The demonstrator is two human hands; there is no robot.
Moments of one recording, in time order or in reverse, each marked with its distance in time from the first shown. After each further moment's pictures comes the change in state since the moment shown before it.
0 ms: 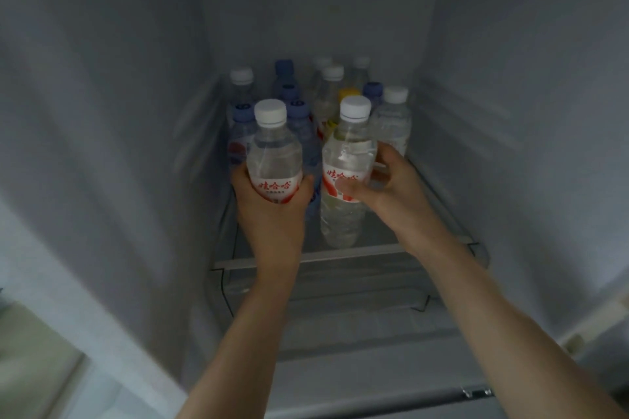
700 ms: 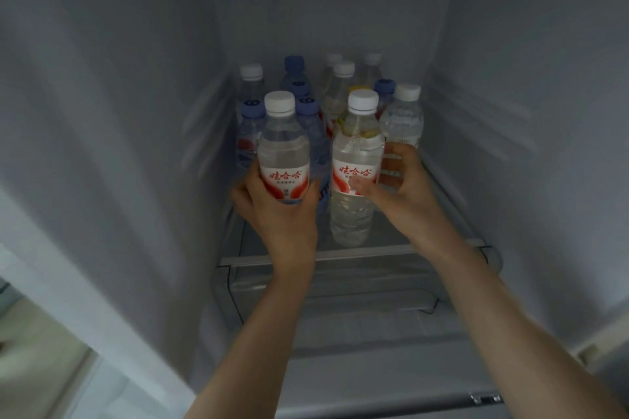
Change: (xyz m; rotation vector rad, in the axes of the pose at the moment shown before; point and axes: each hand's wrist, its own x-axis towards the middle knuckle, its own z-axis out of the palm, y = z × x) left_hand -0.005 -0.015 0.008 0.186 0.101 0.047; right_hand 0.004 0.016 -0.002 0.009 0.040 -0.030
